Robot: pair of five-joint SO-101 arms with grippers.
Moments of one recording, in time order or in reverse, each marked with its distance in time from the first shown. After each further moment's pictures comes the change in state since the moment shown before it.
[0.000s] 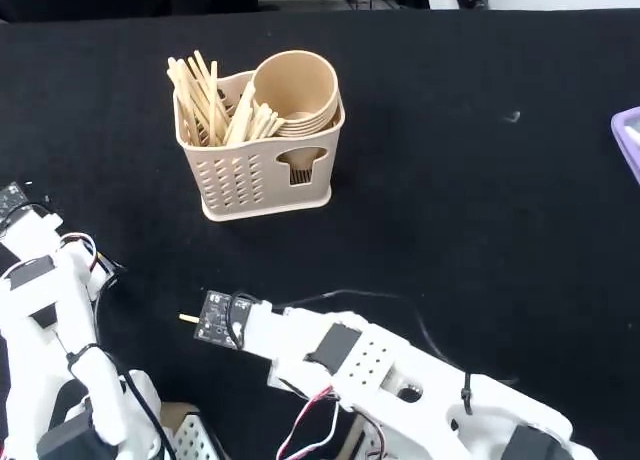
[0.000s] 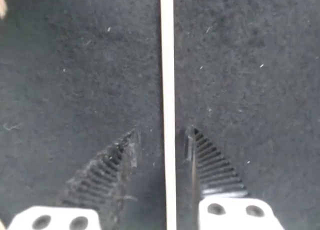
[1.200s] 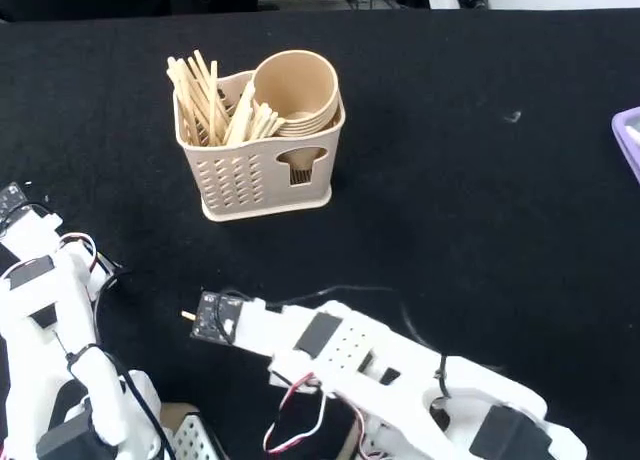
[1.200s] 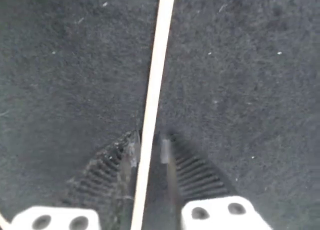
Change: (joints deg) left arm 0.0 0.0 0.0 0.0 0.0; right arm 0.4 11.1 -5.5 2.3 1.6
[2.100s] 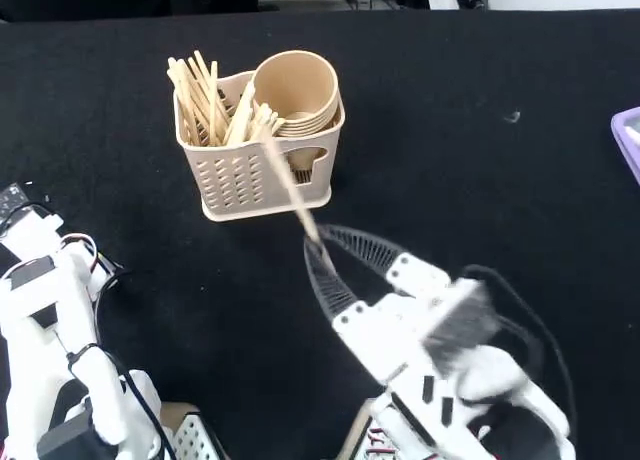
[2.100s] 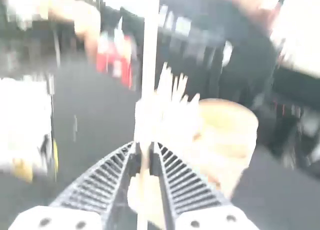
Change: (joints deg) left arm 0.0 0.0 0.2 0.0 0.0; right arm 18.2 -63.6 -20.8 8.1 -16.9
